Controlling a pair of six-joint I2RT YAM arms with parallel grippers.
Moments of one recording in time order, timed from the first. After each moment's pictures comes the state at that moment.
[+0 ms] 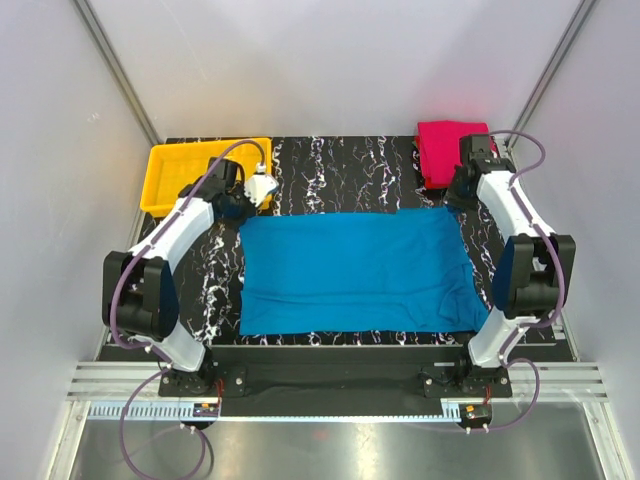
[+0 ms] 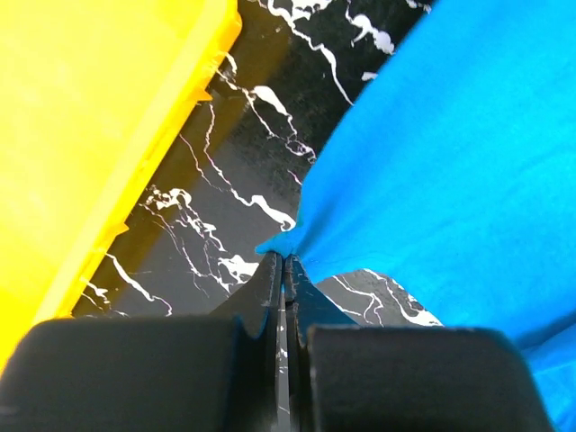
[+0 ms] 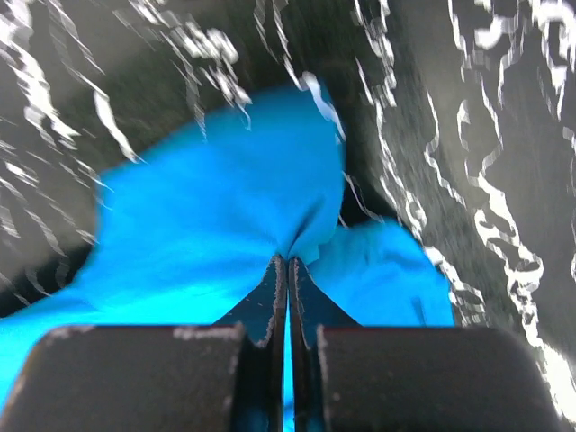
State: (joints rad) left arm -0.19 1.61 1.23 -0.62 0.15 0.64; right arm 0.01 1.76 1.49 -0.77 0.14 0.42
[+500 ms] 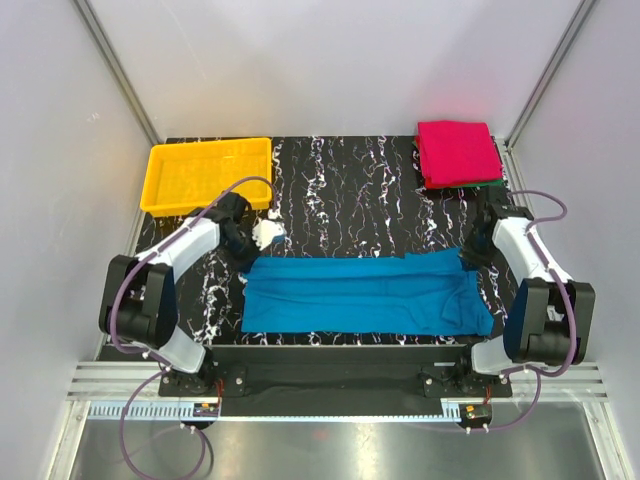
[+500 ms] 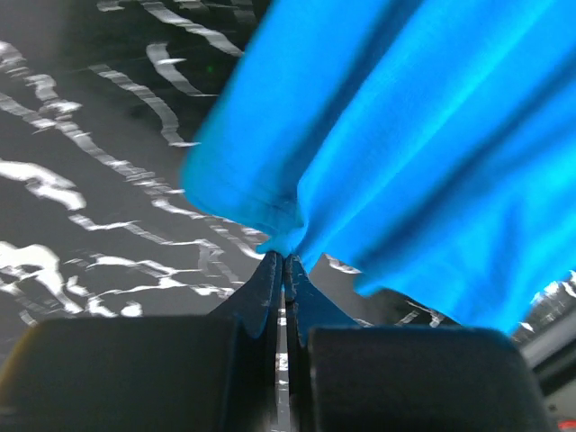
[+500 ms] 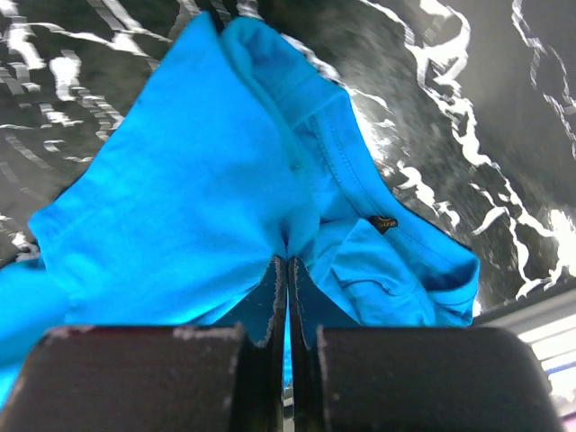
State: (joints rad) left arm -0.23 1.57 1.00 -0.78 0.27 0.74; right arm -0.08 1.46 1.03 -0.87 0.14 0.49
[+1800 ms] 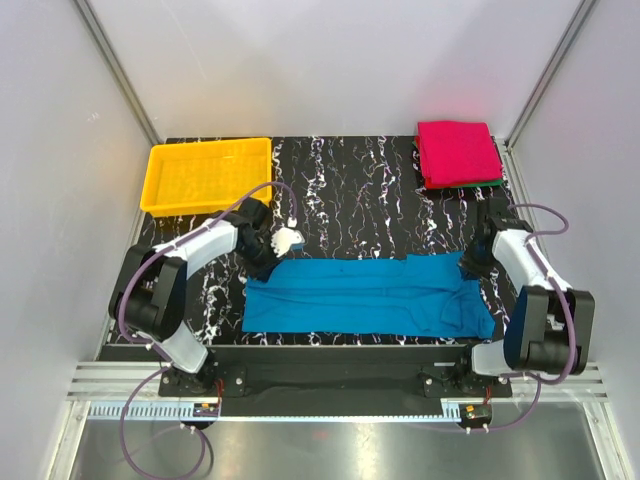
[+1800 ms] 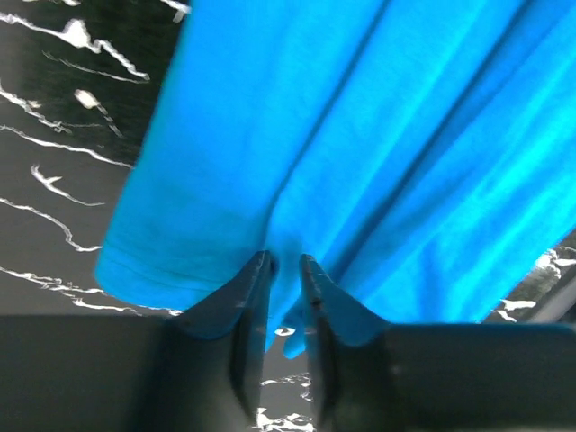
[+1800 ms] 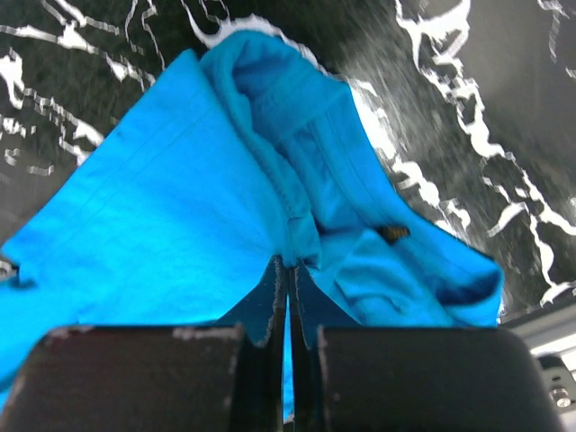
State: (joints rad) left arm -0.37 1.63 1.00 -0.75 0.35 0.69; right arm -0.11 1.43 0.91 -0.79 0.13 0.54
